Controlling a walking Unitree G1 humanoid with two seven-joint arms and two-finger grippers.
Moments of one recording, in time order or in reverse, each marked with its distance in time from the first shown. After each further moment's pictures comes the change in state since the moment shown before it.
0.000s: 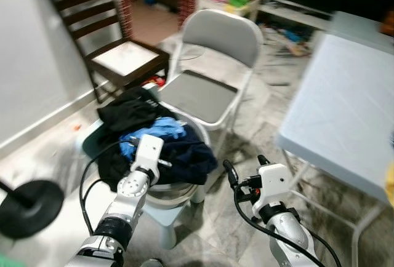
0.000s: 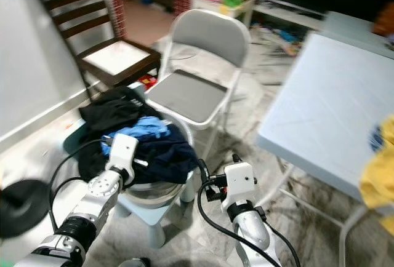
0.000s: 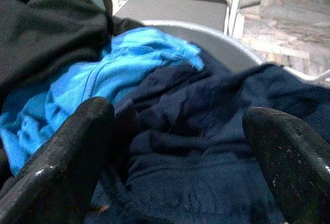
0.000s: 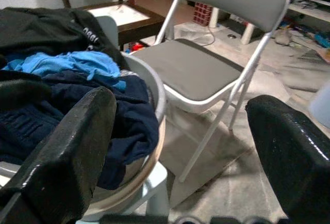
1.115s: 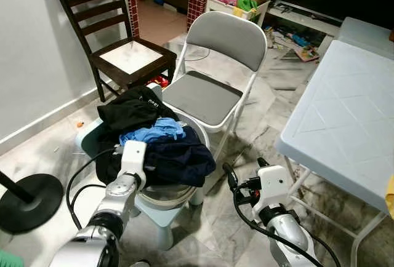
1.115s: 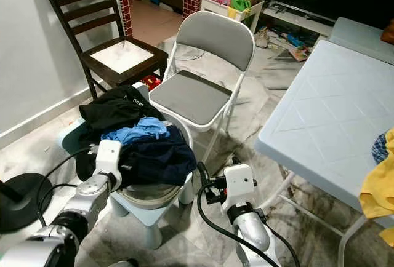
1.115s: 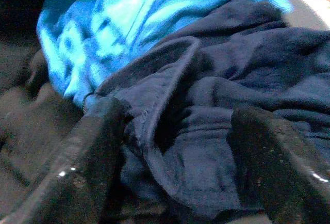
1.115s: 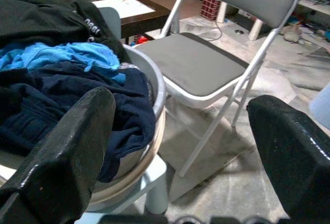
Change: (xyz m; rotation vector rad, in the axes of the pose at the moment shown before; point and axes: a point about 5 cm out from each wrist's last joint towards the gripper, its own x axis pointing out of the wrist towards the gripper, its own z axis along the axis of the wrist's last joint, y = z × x) left arm -0.001 0.028 -0.024 -0.206 0.210 0.150; right arm -0.004 -0.002 -0.005 -0.008 0.039 0.006
